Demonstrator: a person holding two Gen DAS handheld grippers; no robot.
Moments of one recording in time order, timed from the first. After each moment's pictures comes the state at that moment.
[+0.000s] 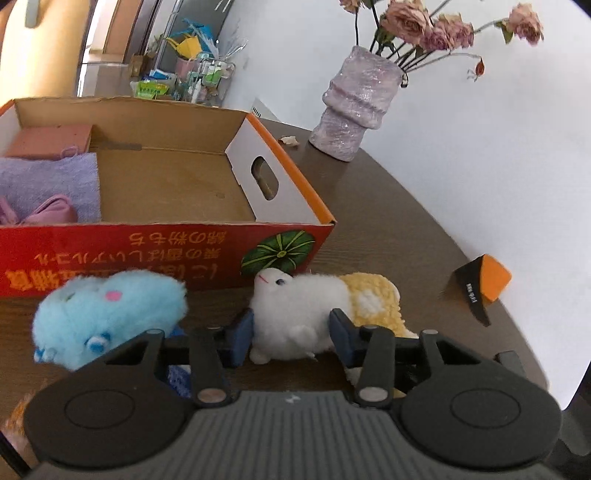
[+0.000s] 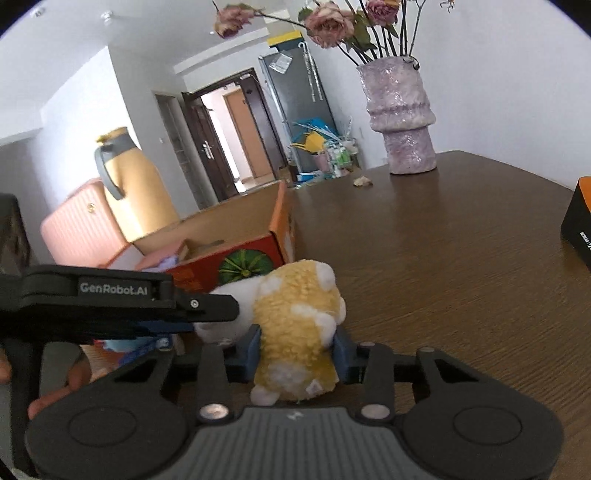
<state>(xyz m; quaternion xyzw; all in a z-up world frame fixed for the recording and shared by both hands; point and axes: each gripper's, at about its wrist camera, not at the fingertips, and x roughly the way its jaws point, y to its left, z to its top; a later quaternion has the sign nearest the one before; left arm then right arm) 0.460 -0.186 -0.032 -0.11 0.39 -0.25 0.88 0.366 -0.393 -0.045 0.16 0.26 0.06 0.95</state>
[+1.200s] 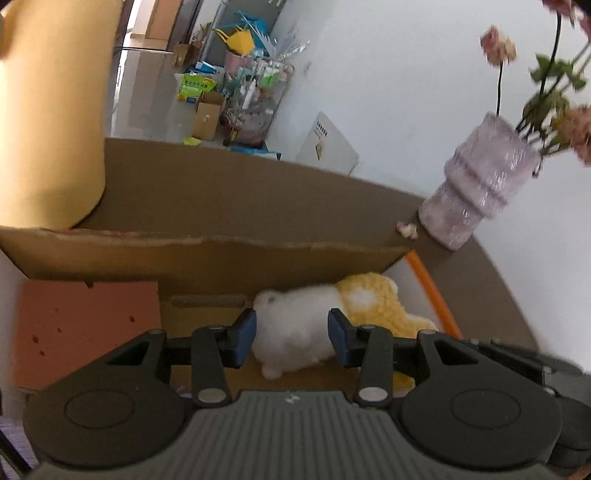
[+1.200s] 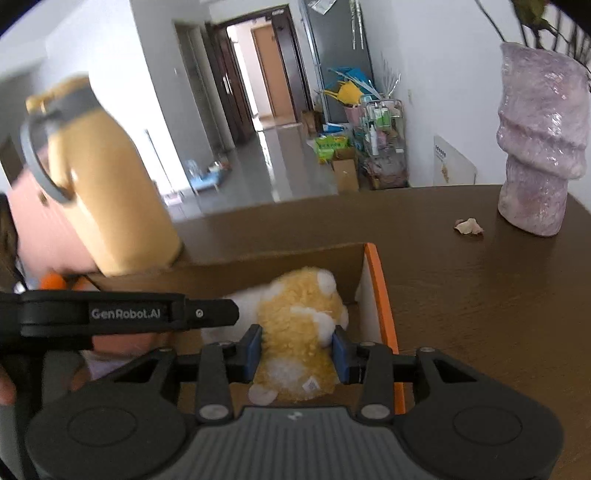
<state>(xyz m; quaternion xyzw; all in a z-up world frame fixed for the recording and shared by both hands) 0.695 -0.121 -0.016 -0.12 0.42 -0.19 0.88 0.652 -0.314 -0.004 0.07 0.37 0.09 0.92</state>
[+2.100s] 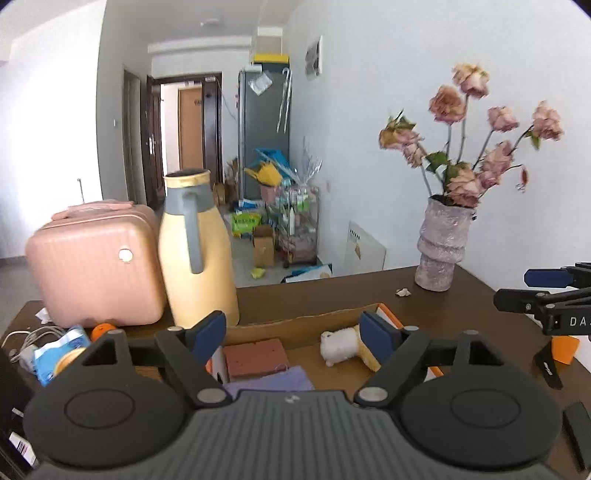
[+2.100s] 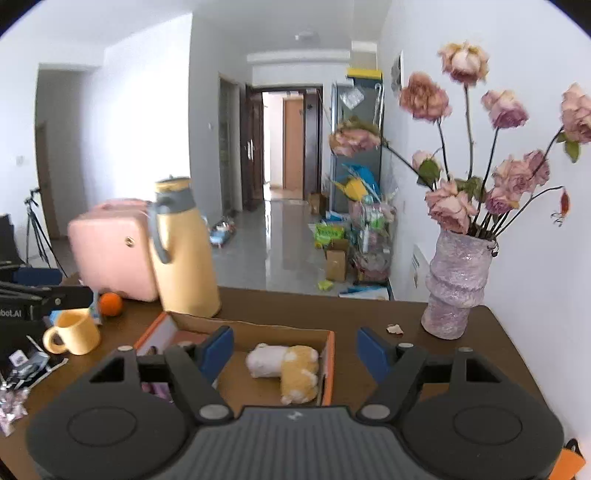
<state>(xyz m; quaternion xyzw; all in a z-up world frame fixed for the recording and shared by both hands) 0.431 -0.066 0.180 0.02 0.22 -0.10 0.97 0.424 -0.341 0.183 -0.02 0.22 0.10 0.97</state>
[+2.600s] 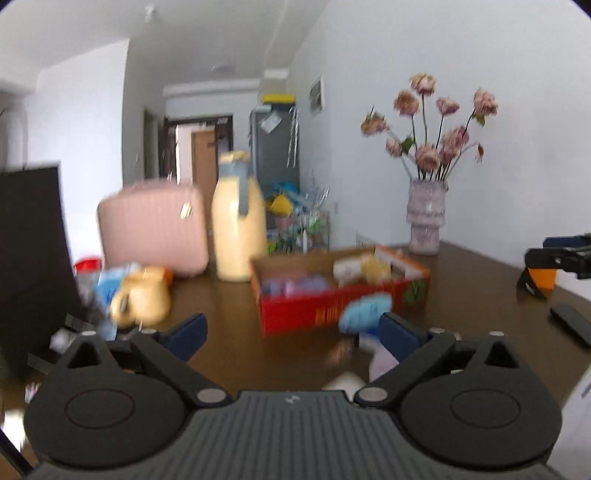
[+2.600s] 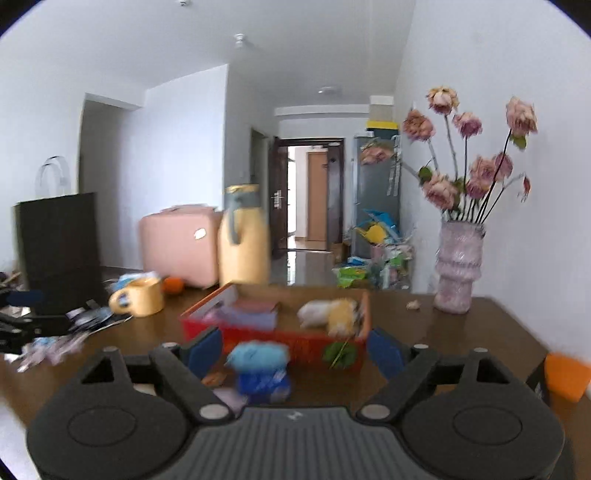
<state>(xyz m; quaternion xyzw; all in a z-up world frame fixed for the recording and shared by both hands) 0.184 0.004 0.057 0.03 0.14 -0.08 0.99 0.203 -0.333 0.066 -0.01 0.13 0.14 0.98</state>
